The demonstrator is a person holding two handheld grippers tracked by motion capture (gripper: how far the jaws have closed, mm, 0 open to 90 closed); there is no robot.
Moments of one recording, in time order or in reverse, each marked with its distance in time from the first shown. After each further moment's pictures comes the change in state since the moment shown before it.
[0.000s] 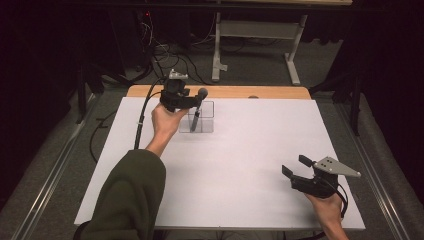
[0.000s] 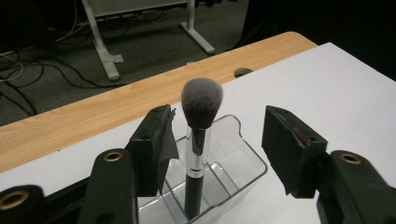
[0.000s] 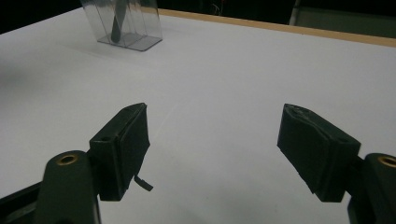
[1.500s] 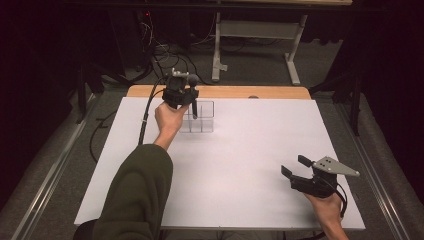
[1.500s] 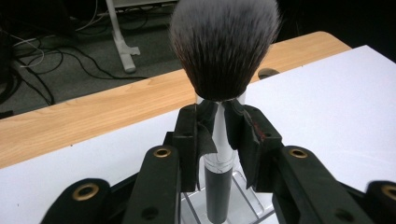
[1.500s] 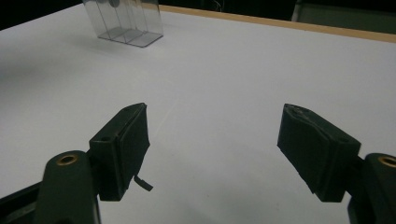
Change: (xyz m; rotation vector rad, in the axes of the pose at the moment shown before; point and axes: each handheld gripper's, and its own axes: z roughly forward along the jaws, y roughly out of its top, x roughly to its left) left arm 0.011 0.000 0.026 0.027 0.077 -0.048; right arm 0.000 -0.001 0.002 0.013 0.005 0.000
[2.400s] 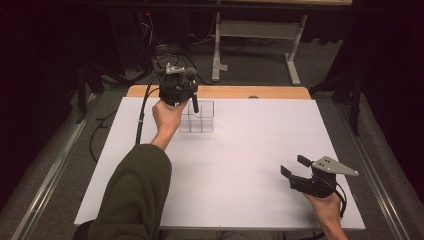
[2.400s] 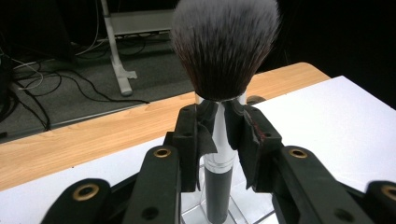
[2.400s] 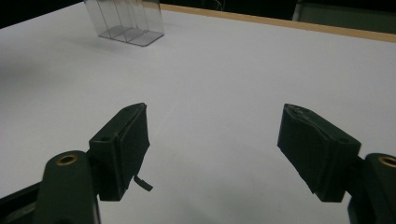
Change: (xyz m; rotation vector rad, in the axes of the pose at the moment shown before) left arm -0.003 0.009 -0.023 -0.107 -0.020 -0.010; right arm 0.001 0.000 0.001 0.004 0.003 0.000
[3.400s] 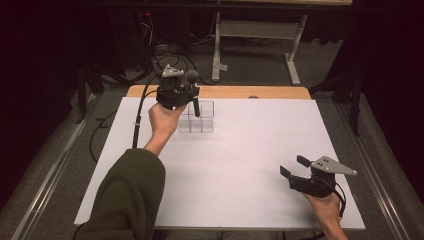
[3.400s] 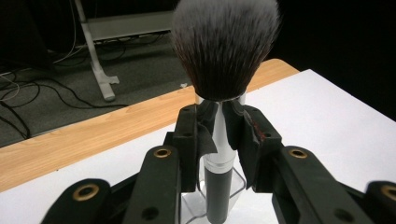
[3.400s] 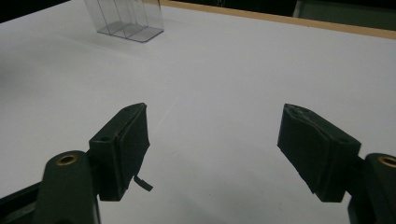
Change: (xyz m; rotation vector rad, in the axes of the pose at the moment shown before) left arm -0.011 0.000 -0.025 -0.011 -0.081 0.045; right arm 0.001 0.000 0.002 0.014 -0.002 -0.010
